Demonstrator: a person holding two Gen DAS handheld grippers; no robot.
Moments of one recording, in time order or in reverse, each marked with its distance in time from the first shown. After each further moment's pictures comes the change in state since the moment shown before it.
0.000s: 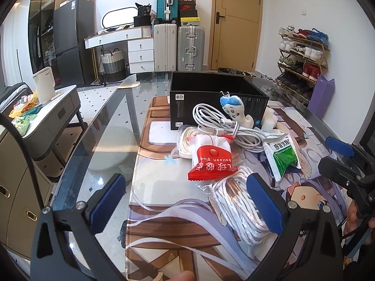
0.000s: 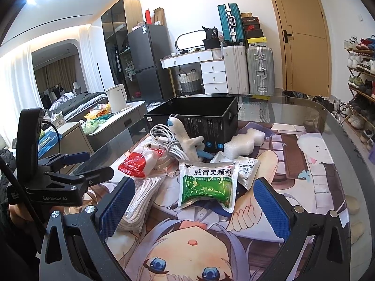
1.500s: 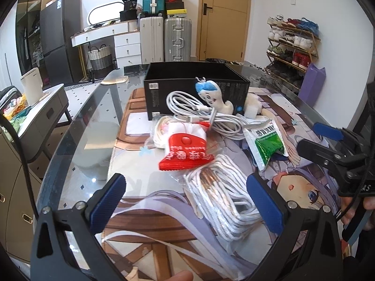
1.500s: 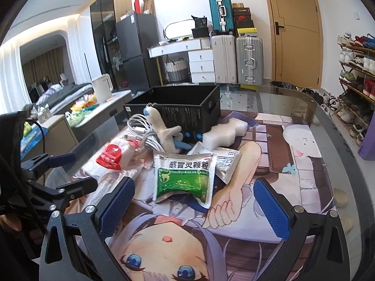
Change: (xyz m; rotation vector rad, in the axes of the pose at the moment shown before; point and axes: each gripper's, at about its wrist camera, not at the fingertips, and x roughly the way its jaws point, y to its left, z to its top) left arm 0.008 -0.026 -0.004 0.056 0.058 -0.058; right arm 0.013 -0.019 0.003 0.007 0.088 -0.089
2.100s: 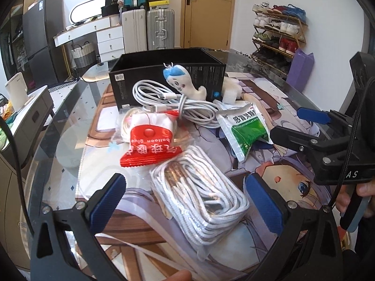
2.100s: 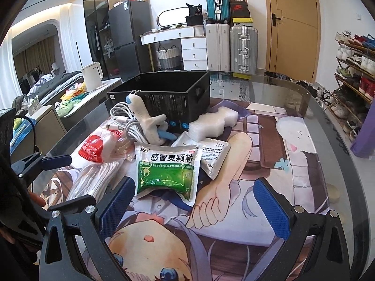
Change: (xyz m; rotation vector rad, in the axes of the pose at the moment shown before) left arm 0.016 -0.027 0.000 0.064 0.070 -0.059; right arm 0.020 -0.010 0.002 -0.007 0.082 -0.051
